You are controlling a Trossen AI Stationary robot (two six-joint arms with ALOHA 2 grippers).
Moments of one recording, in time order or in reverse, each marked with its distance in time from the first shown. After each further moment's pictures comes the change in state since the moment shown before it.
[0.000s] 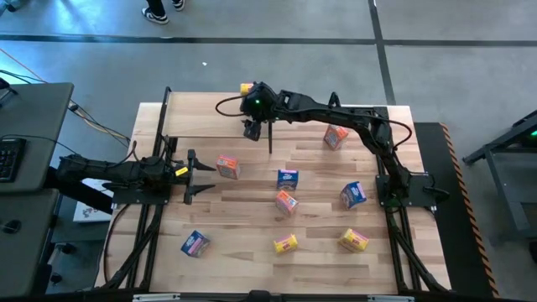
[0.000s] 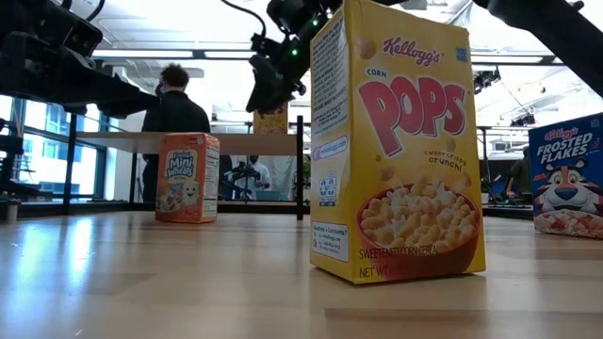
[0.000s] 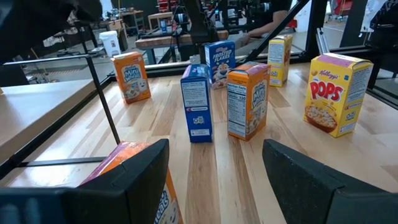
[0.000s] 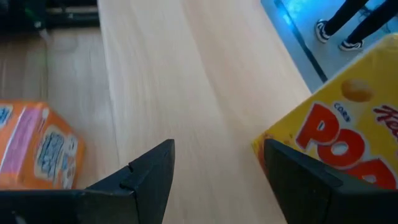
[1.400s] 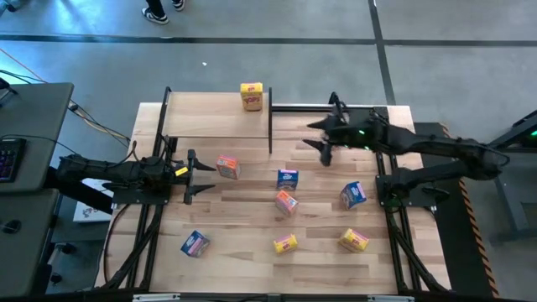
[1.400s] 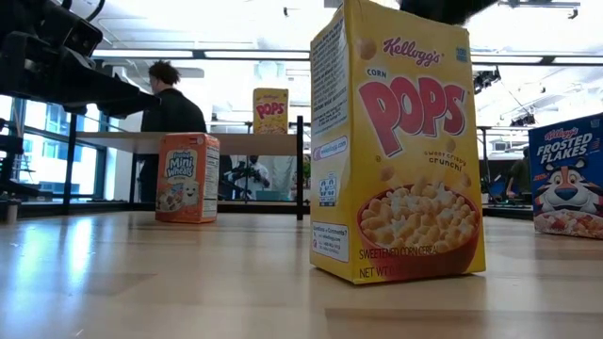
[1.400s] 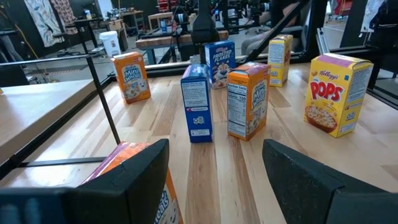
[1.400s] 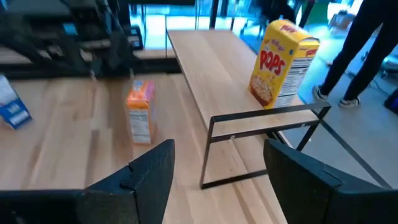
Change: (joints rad) left arm 0.000 0.000 0.000 0.000 0.000 0.000; right arm 0.084 -1.135 -1.234 0.490 -0.037 0.091
